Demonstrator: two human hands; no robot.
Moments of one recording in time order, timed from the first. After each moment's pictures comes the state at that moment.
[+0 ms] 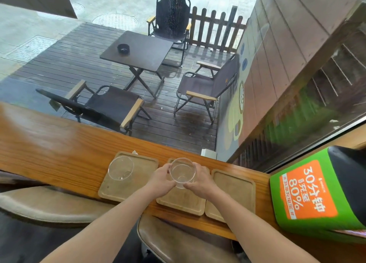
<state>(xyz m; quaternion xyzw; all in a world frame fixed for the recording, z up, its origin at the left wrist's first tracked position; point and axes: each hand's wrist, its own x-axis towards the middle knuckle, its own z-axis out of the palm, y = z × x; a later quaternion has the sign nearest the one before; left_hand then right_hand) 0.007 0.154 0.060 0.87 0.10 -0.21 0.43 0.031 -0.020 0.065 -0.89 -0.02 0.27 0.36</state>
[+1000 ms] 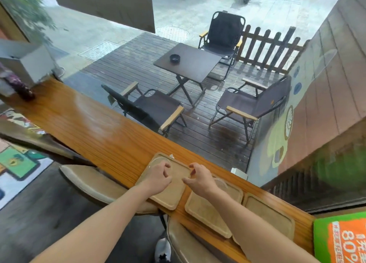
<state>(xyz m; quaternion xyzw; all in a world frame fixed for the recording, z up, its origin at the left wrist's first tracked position) -0.021 0.270 0.078 0.89 0.20 -0.11 0.40 0.048 0.100 0.069 -0.90 -0.14 0.26 0.31</state>
